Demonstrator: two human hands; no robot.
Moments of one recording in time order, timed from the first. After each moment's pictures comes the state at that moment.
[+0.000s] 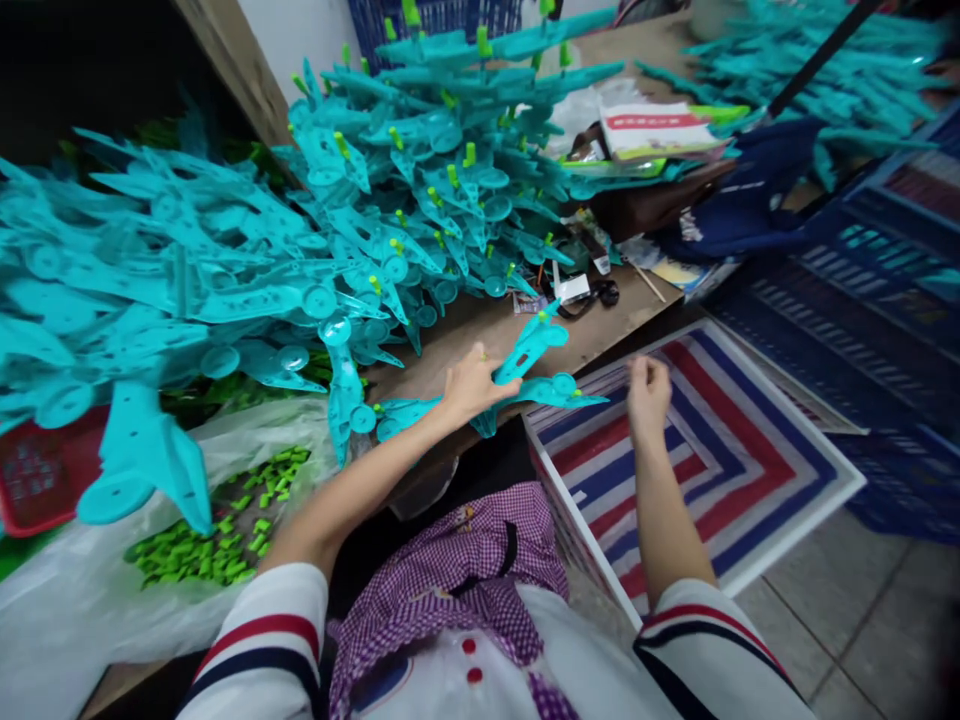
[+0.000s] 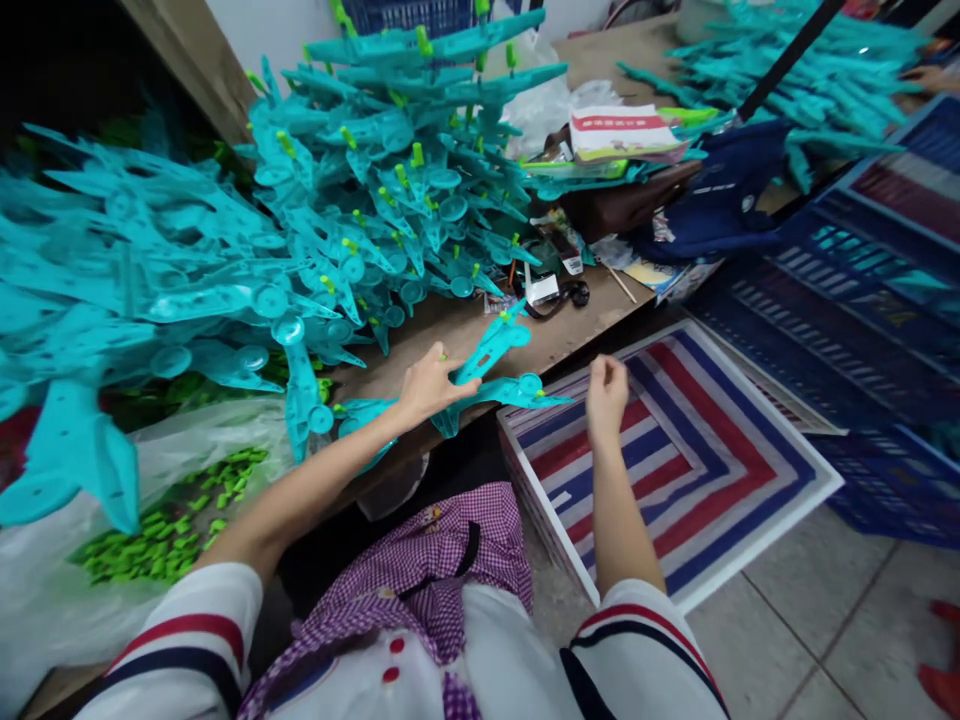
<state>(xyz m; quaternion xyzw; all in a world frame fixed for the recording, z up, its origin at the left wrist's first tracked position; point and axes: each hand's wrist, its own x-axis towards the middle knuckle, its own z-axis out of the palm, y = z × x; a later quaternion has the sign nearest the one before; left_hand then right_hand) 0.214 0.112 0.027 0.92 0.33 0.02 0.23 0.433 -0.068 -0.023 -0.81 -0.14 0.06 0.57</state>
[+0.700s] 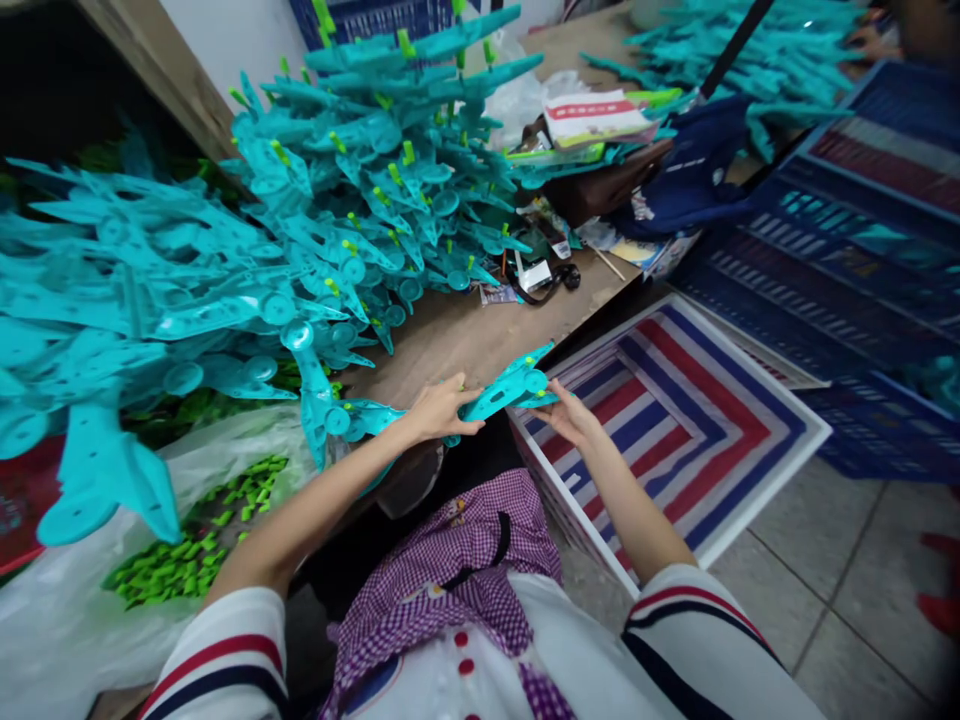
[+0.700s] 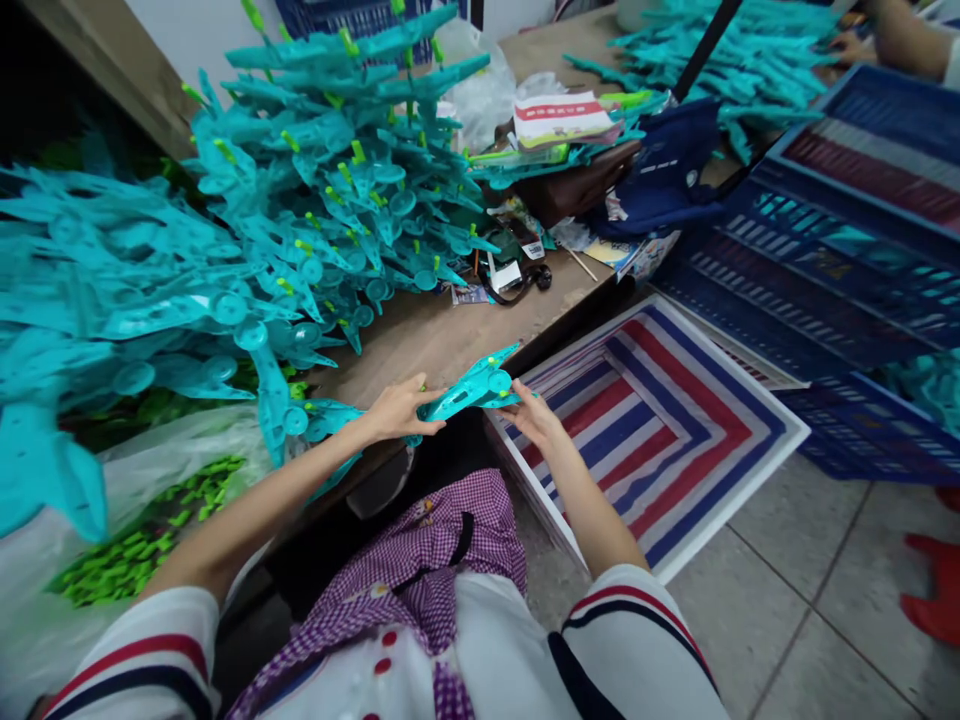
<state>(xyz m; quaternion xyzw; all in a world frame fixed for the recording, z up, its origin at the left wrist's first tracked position) 0.179 0.101 0.017 0.97 0.13 -0.10 0.20 0.372 -0.090 -0.050 -0.51 0.02 0.53 0.68</state>
